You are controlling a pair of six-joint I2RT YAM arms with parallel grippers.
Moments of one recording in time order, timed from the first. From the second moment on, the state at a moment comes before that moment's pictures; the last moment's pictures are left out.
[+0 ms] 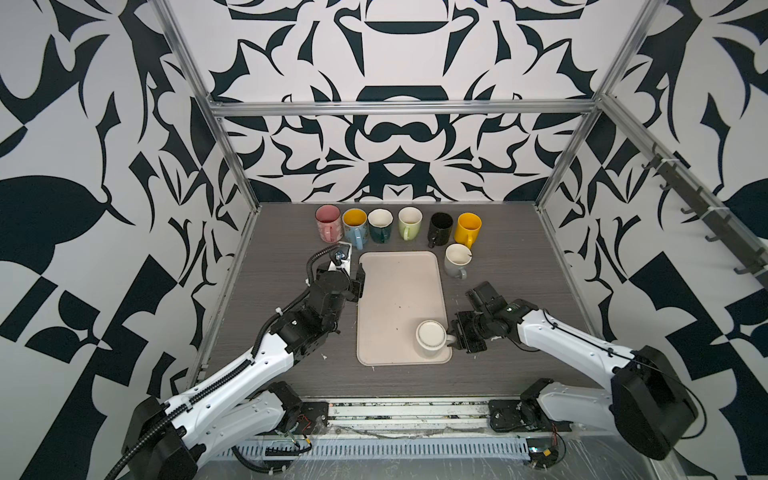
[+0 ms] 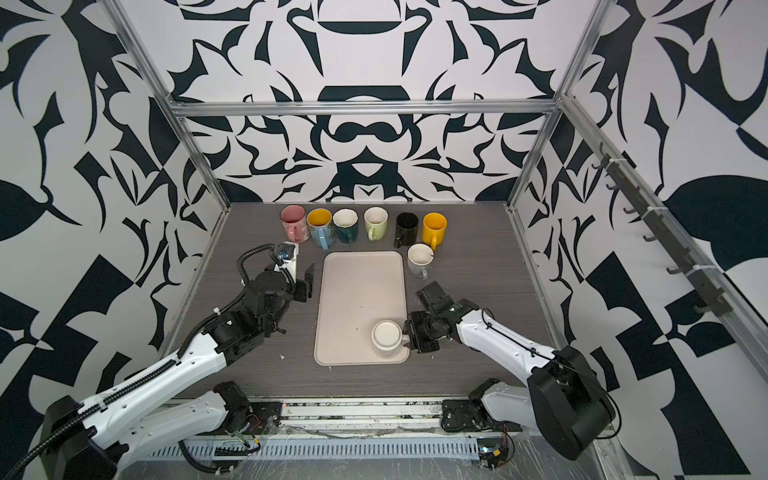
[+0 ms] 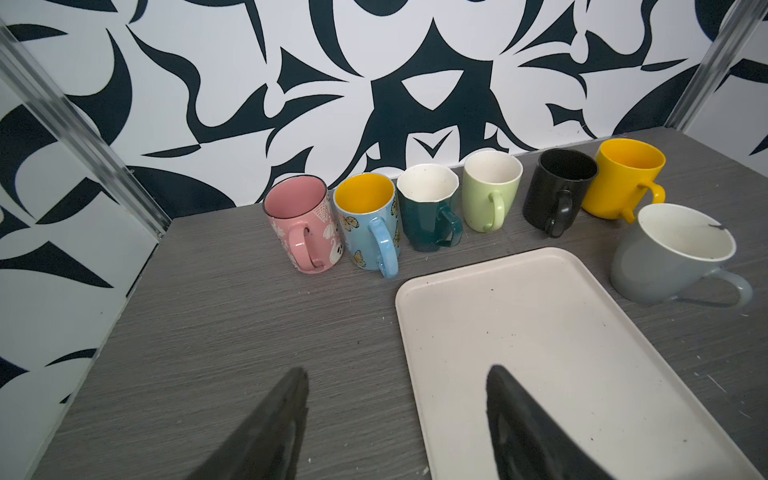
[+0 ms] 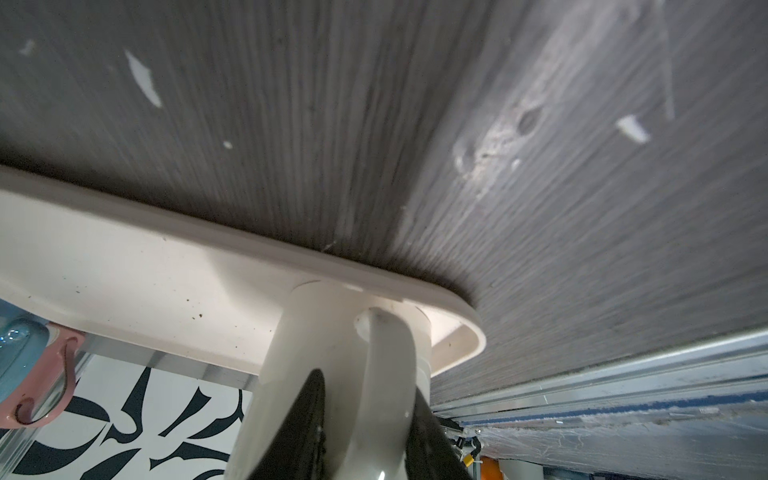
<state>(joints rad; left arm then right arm) -0.76 0.95 0.69 -0.08 -0.54 -0.12 0.55 1.22 0.62 -0.58 -0.42 1.97</state>
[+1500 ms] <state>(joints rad) -0.76 0.95 0.68 -0.08 -0.57 -0.12 0.55 1.31 0.68 -0.55 -0.46 1.95</state>
